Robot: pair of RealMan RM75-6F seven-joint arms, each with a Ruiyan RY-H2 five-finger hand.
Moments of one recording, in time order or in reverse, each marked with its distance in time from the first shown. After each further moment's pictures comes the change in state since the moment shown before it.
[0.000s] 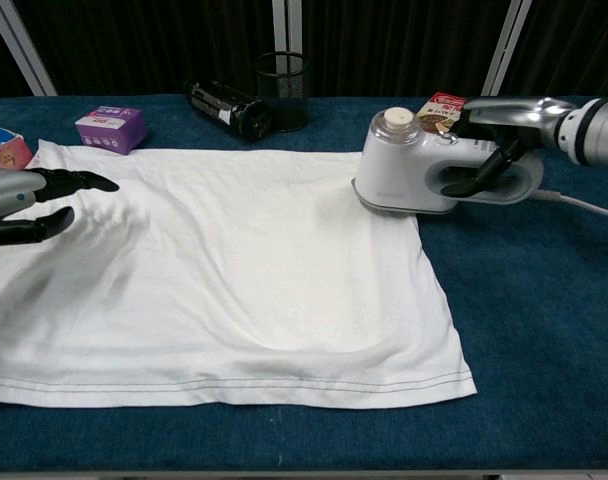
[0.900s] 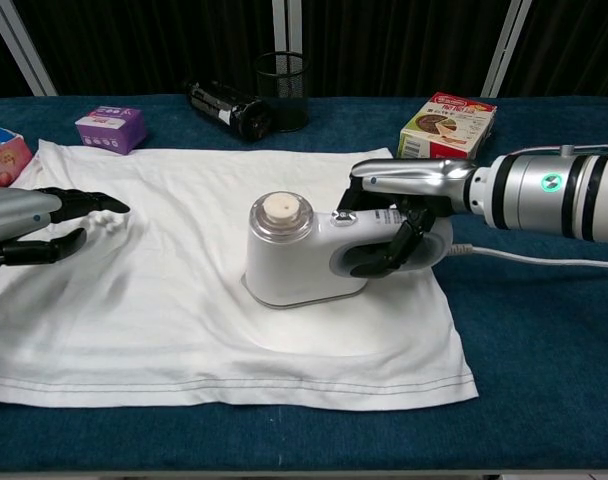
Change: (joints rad) left arm -0.018 -0.035 0.009 0.019 -0.024 -0.064 0.042; right arm 0.094 -0.101 -0.066 -0.143 -0.164 0.014 -0.045
